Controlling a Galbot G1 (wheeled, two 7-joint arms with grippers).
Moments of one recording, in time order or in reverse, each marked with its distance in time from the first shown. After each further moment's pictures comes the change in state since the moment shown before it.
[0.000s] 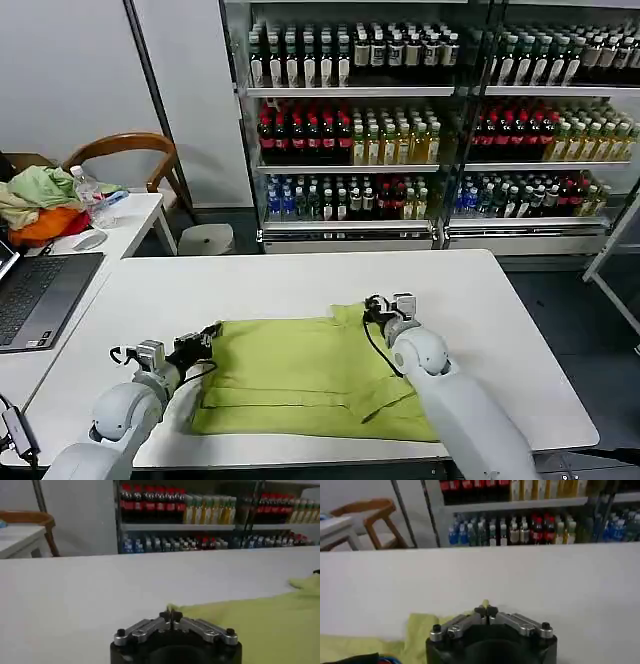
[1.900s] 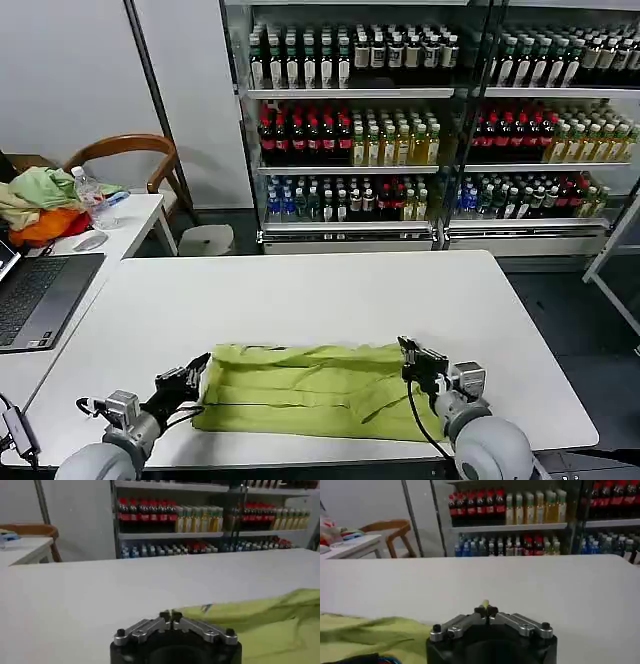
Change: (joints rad) left arm 0.361 0.036 -0.156 -0.299 0.002 -0.054 -0.030; right arm -0.529 -0.186 0.222 0.585 -0.034 0.011 0.032
